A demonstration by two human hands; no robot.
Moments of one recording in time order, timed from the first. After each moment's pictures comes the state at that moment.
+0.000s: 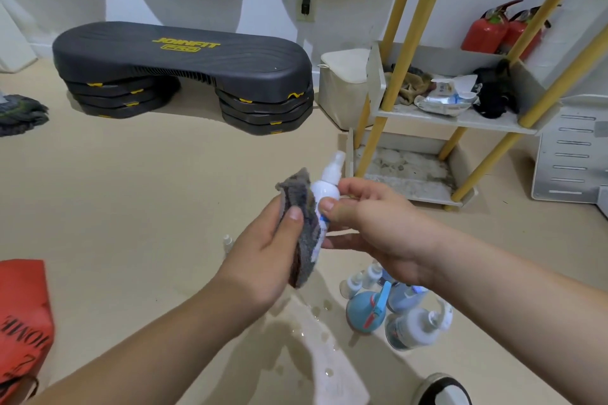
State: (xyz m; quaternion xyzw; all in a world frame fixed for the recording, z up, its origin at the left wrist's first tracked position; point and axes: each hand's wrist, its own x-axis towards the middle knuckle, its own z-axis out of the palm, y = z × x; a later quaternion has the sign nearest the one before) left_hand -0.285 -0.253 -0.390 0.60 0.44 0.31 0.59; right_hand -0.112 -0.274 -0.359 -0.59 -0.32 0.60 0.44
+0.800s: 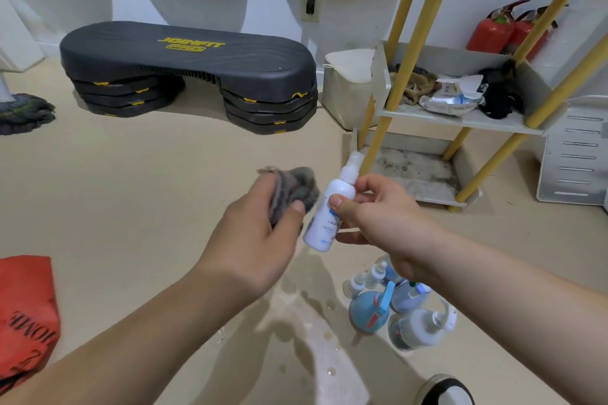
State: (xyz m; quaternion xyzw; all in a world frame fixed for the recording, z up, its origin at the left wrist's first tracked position) left_hand -0.296 -0.238 -0.369 0.70 0.45 0.31 0.45; right_hand -0.110 -0.269 -0.369 -0.69 -0.32 0.49 0.43
